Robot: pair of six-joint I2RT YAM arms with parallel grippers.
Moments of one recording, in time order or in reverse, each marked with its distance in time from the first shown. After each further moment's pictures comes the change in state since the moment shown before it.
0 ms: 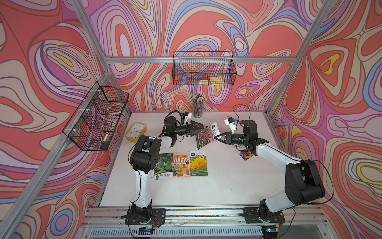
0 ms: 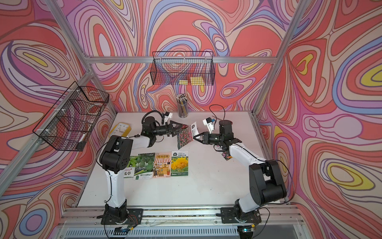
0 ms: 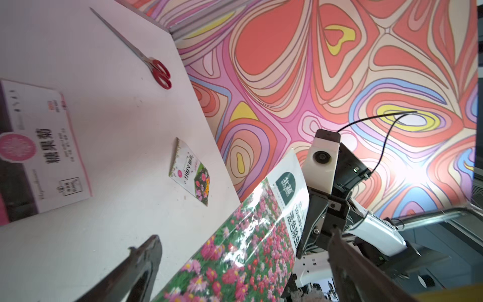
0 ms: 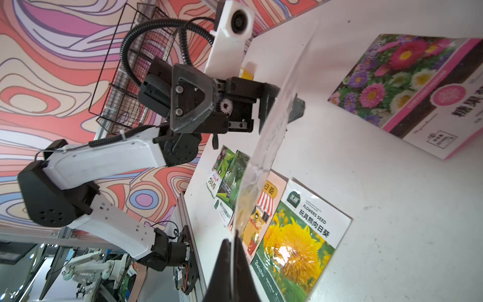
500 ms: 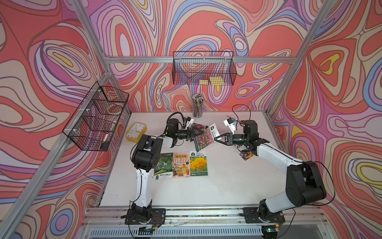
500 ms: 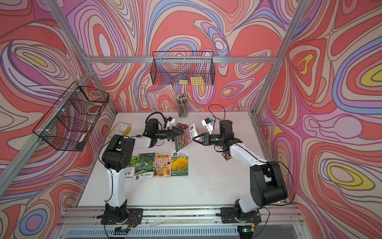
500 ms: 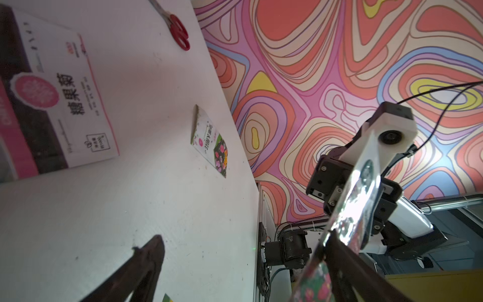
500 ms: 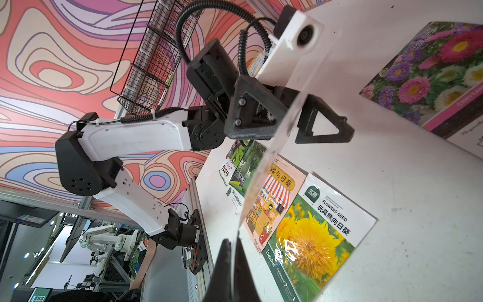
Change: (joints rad) left arm -0.012 0.022 0.026 -0.393 0.030 0.340; right arm 0.000 -0.008 -0.002 -0.027 -0.079 -0.053
